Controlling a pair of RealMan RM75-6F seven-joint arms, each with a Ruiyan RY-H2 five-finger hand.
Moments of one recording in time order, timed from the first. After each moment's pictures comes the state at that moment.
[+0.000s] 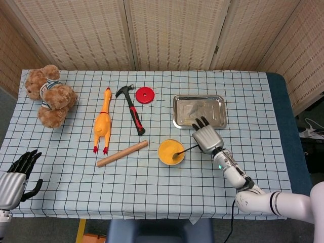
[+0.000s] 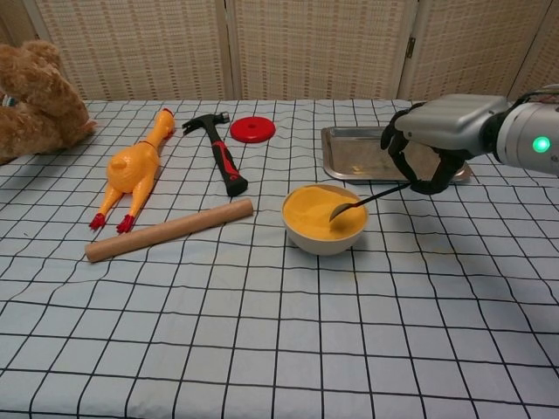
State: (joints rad) left arm -0.12 -1.10 0.00 -1.56 1.58 1.48 -0.09; right arm 0.91 -1.40 0.06 -1.56 -0.85 0.90 -0.71
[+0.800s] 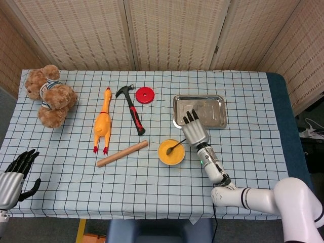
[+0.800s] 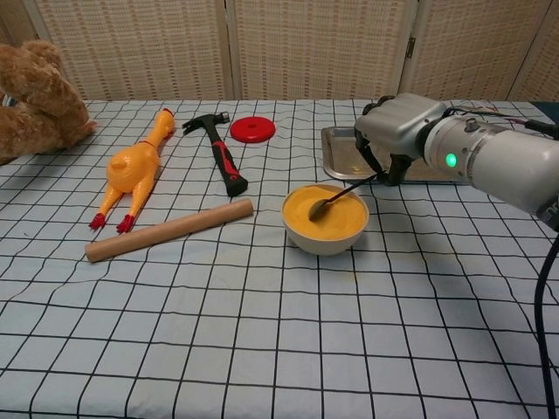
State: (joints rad) left arm -0.12 -1.09 0.00 -1.55 1.58 1.48 -0.12; right arm 1.00 -1.65 0.11 -1.34 -0.71 1.02 -0.93
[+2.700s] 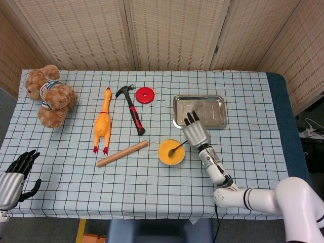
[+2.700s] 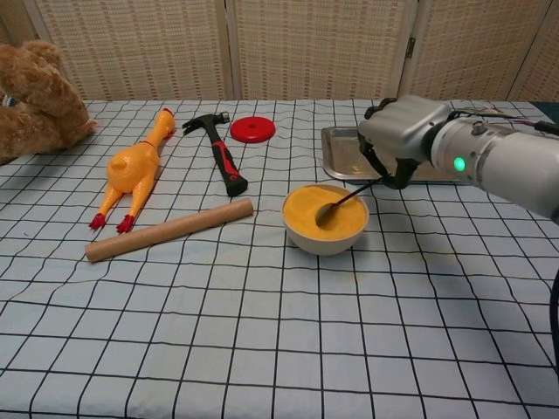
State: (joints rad) left arm -0.12 -1.09 0.00 -1.56 1.58 1.48 -0.11; right arm 1.00 -1.63 0.08 -1.36 -0.73 1.03 -0.95
